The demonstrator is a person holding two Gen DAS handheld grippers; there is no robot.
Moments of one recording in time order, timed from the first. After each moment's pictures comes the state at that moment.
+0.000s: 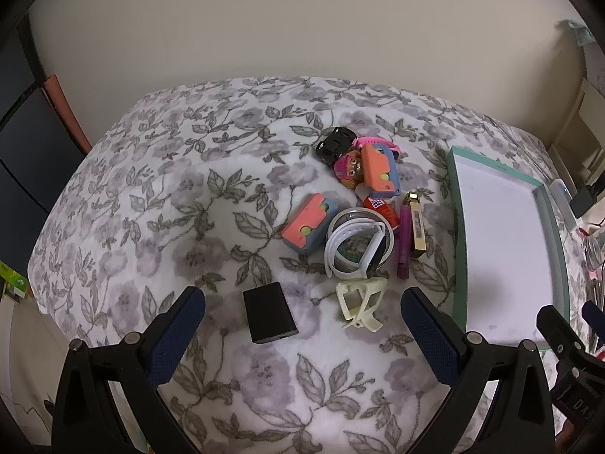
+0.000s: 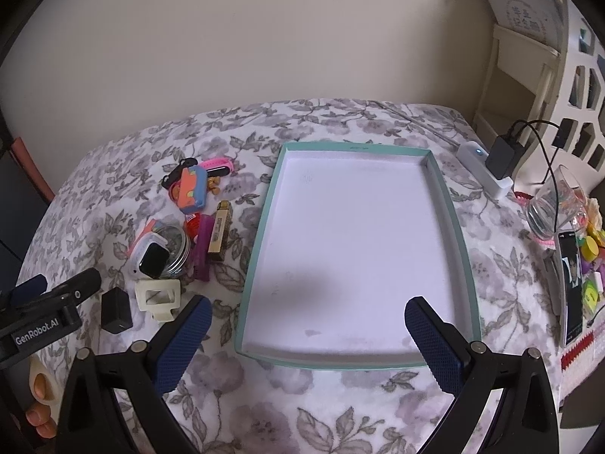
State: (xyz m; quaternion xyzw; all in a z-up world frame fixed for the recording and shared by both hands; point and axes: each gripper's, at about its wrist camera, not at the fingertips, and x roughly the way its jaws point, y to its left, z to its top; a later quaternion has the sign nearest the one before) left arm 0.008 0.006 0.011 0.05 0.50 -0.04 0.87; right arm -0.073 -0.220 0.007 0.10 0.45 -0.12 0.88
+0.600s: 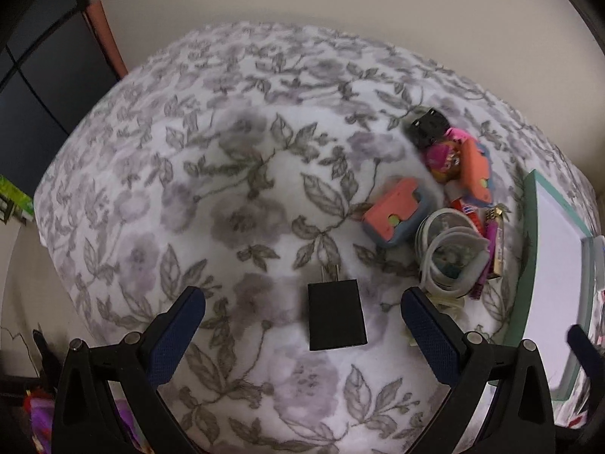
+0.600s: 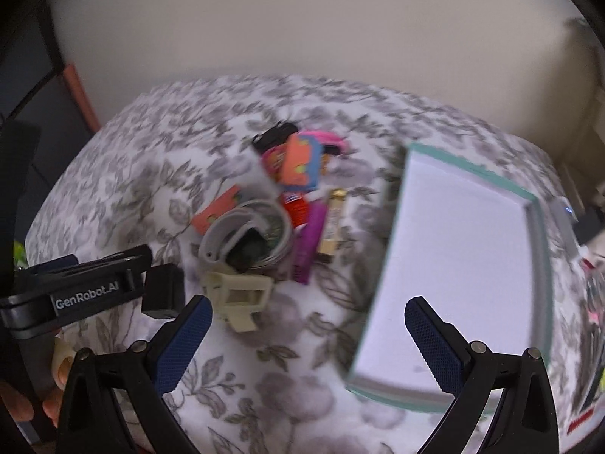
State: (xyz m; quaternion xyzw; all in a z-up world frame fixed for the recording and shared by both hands) left arm 0.049 0.065 -0.033 -0.03 0.57 0.06 0.82; right arm -0.004 -0.124 -0.027 0.02 0.50 0.01 0.86
